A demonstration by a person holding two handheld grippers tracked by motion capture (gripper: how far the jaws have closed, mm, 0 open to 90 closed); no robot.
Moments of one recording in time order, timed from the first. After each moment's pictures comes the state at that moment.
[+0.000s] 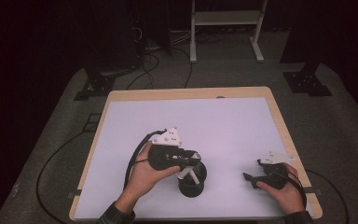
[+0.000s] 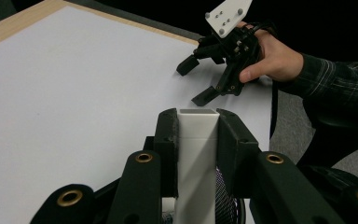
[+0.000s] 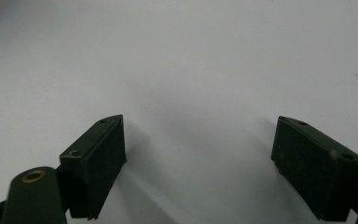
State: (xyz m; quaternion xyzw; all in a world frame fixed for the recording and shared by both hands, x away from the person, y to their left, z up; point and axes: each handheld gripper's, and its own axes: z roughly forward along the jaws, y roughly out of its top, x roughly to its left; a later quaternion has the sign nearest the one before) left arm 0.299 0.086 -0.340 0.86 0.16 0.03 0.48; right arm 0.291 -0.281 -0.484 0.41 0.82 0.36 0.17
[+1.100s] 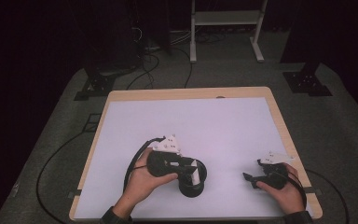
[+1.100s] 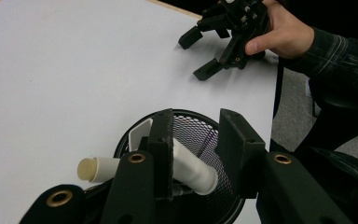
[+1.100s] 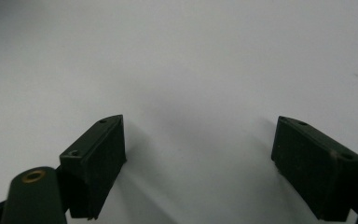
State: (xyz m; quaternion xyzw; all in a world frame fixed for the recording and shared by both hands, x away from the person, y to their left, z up) left arm 0.291 0.093 -0.358 0.87 0.18 0.02 0.45; right arm 0.291 -0.281 -0.484 0.41 0.82 0.36 0.17
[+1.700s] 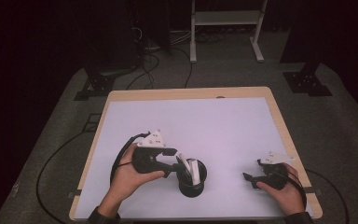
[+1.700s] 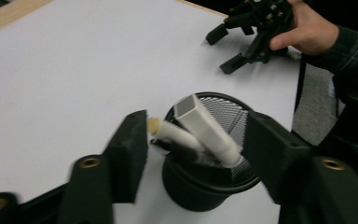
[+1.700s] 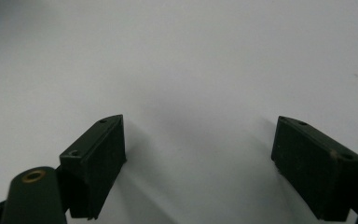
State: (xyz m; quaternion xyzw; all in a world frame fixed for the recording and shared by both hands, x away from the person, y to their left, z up) left arm 0.296 0.129 -0.346 0.87 0.20 0.06 0.44; right arm 0.291 -0.280 -0.484 0.41 0.82 0.36 0.17
